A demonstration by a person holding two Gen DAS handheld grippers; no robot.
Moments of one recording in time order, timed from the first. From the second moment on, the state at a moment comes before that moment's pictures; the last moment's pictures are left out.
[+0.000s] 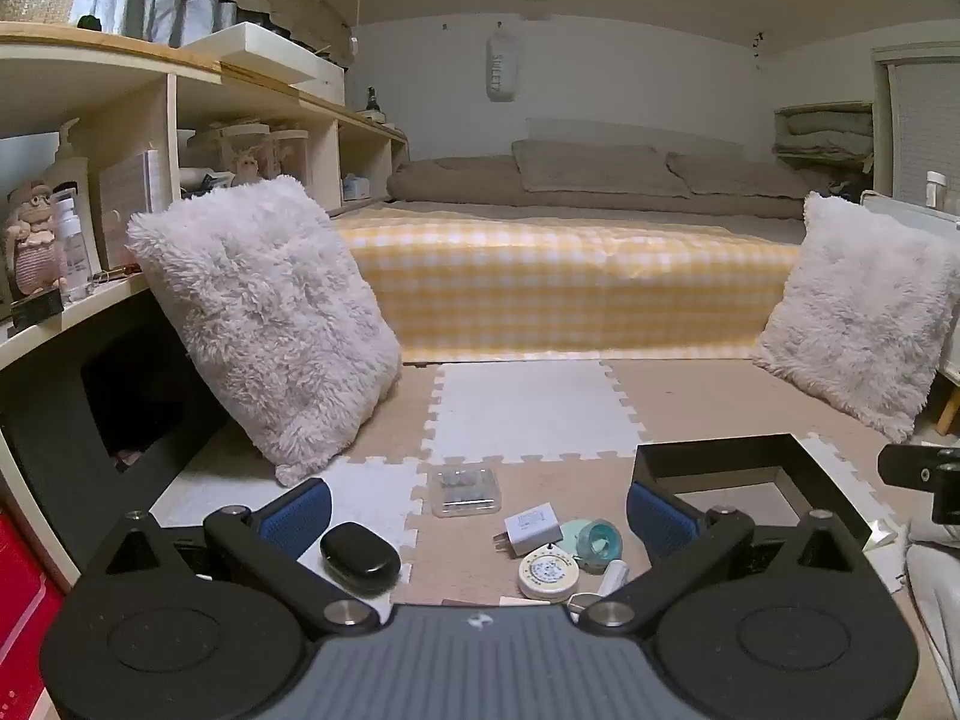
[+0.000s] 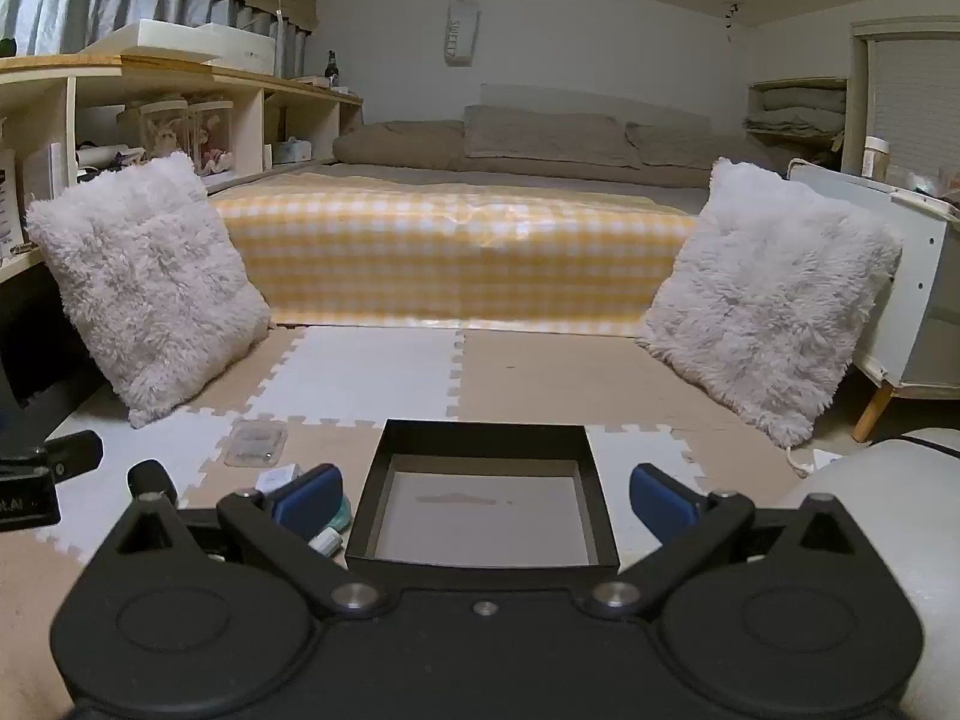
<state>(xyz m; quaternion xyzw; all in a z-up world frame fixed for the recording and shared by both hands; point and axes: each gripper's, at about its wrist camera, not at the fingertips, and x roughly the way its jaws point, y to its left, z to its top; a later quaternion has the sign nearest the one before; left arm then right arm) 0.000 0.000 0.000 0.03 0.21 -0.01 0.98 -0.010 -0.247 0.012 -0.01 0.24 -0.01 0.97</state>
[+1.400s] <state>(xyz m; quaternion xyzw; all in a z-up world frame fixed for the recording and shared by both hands) 0.000 0.000 0.000 0.03 0.22 -0.01 0.98 -0.010 -0.249 0.007 -0.01 0.25 -0.01 0.97</state>
